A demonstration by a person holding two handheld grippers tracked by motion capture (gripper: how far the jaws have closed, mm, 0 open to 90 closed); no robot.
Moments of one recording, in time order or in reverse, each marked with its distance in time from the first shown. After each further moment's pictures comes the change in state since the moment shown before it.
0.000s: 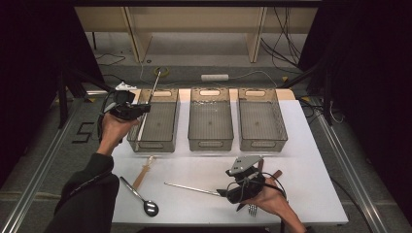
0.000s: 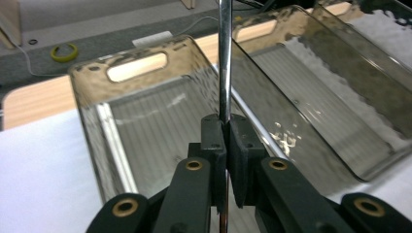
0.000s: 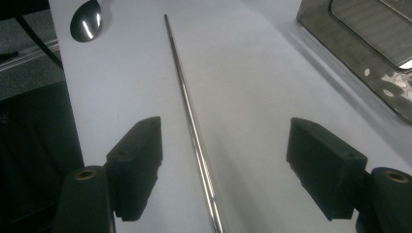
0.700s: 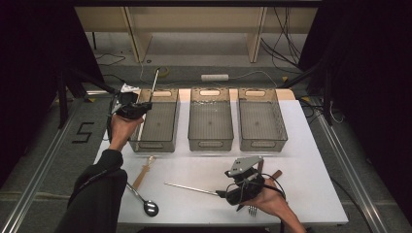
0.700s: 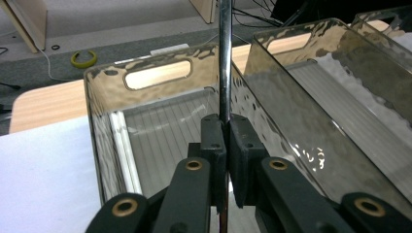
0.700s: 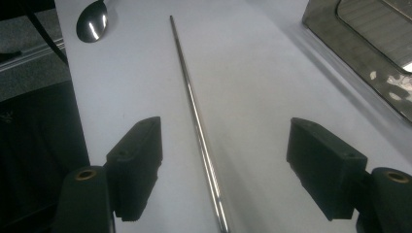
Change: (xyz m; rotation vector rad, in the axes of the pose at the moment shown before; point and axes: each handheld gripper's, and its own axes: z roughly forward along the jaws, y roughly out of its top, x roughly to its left) left arm 0.010 -0.016 0.038 -0.056 0.058 -0.045; right arm 0.003 0.001 0.000 0.001 0.006 -0.016
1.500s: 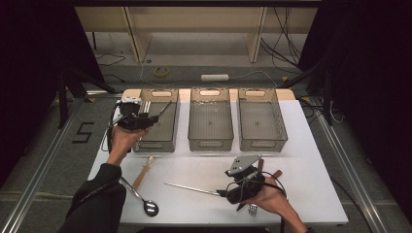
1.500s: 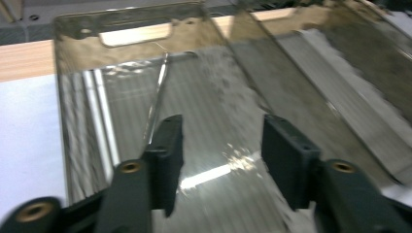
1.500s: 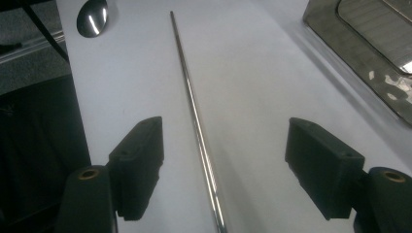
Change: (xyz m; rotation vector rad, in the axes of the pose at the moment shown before) left arm -0.023 -0.028 -0.022 0.041 -0.079 -0.044; right arm -0.004 0.005 -0.003 0.036 0.010 -0.019
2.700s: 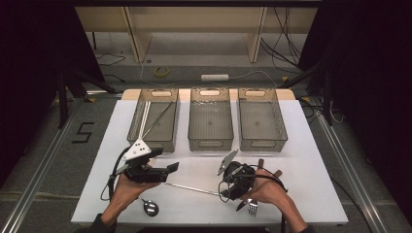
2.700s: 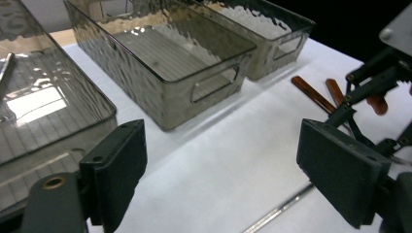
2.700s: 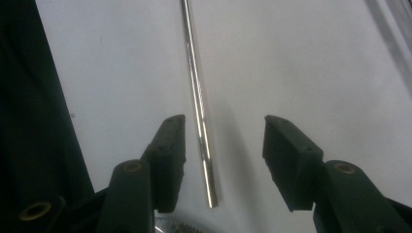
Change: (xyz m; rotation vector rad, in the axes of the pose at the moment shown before) left arm -0.089 -0.091 -0.059 -0.111 -0.279 0.199; right arm -0.006 0.019 0.024 0.350 0.018 -0.095
